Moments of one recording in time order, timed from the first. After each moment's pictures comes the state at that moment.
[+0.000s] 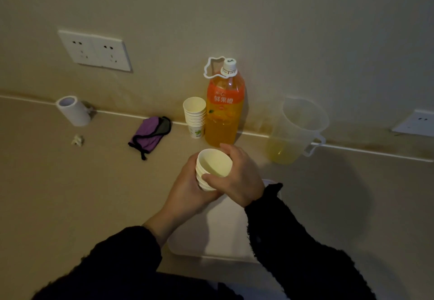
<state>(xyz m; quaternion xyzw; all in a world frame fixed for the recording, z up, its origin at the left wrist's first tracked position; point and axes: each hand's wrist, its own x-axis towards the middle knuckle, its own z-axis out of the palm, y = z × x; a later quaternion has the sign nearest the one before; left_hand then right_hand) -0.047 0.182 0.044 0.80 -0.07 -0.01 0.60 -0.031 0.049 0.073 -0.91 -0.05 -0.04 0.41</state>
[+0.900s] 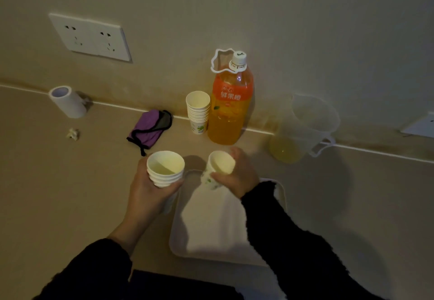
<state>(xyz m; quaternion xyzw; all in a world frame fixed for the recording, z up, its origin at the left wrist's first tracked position) -0.036 0.255 0.003 0.82 0.08 0.08 0.56 0.013 0.048 0.012 -0.92 0.04 0.09 0.39</state>
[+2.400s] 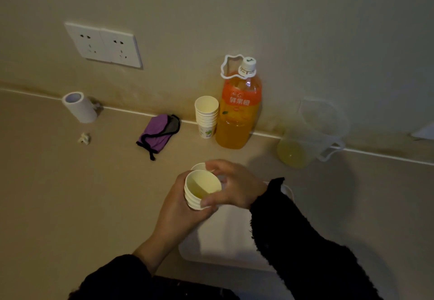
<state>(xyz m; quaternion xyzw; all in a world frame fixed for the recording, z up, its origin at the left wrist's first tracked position) -0.061 0.224 0.016 0.82 0.01 0.00 0.57 -0.002 0.069 0.065 -0.88 -0.15 0.22 0.40</state>
